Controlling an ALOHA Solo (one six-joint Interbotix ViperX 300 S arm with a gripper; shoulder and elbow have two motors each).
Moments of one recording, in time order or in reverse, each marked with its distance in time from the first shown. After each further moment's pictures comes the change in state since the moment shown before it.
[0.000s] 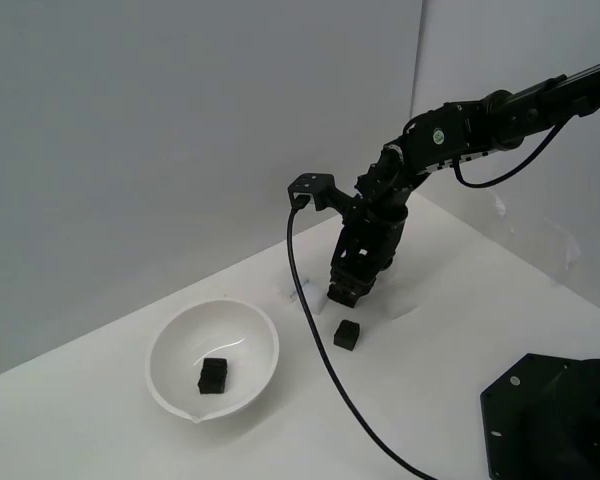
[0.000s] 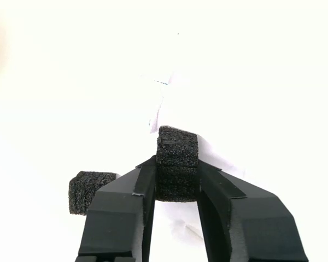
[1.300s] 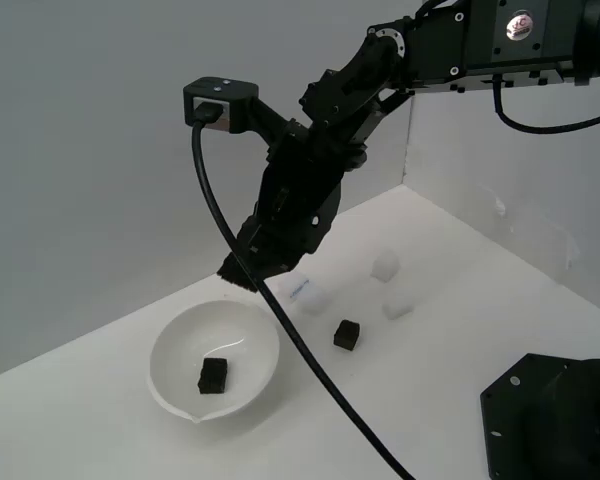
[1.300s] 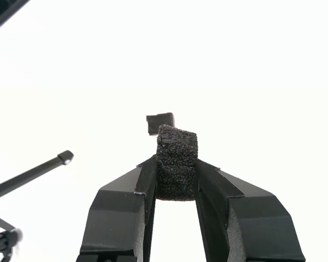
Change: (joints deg) arm -17.6 14.3 14.3 -11.6 -11.3 -10.2 10.0 -3.6
